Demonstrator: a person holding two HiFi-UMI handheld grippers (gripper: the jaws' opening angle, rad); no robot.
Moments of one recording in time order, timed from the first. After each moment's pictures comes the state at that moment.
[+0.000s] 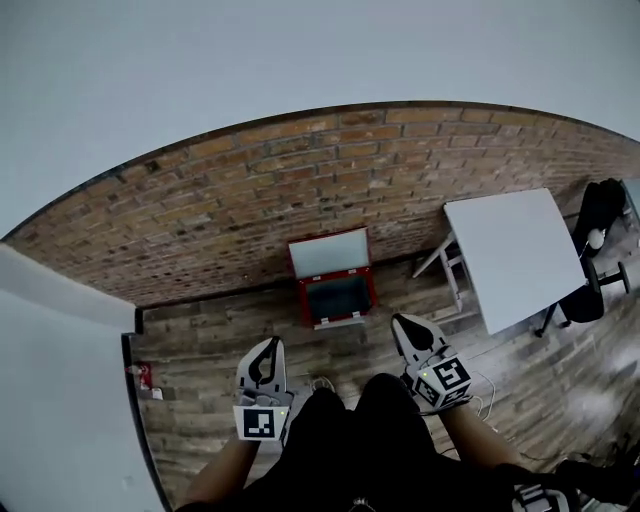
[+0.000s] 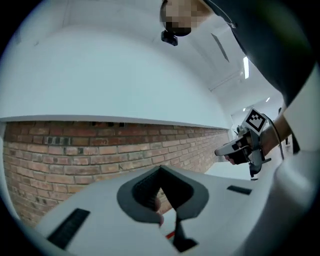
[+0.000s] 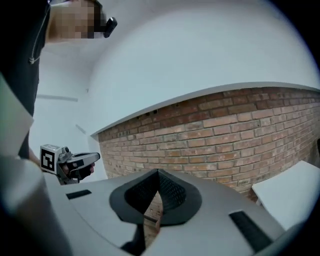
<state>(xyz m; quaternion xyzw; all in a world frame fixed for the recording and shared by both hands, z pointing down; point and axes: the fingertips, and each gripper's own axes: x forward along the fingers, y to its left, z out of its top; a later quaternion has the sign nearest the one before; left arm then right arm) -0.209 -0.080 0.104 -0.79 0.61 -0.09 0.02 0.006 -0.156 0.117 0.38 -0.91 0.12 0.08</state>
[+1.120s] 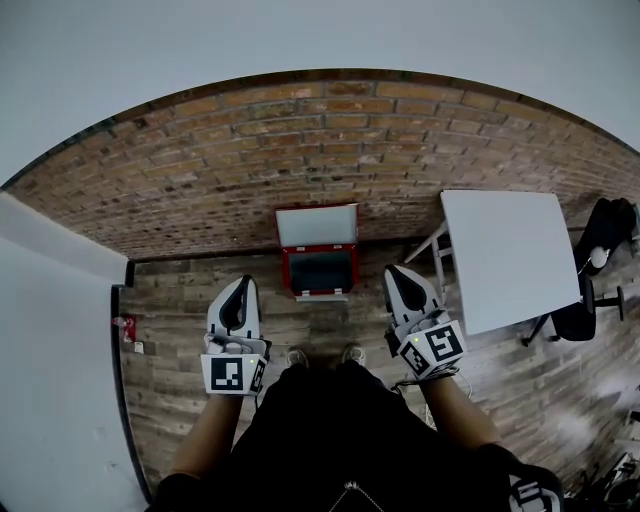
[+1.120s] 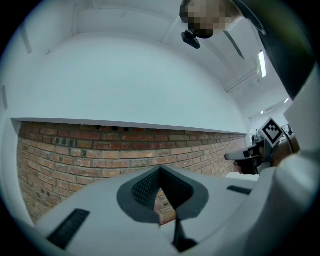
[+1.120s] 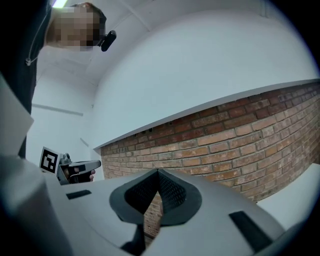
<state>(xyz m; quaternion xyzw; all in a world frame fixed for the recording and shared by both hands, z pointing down) -0.164 -0.138 0.051 -0.73 0.68 0.00 0.02 0.058 -0.220 0.073 0.36 -0.93 0.09 -0.01</state>
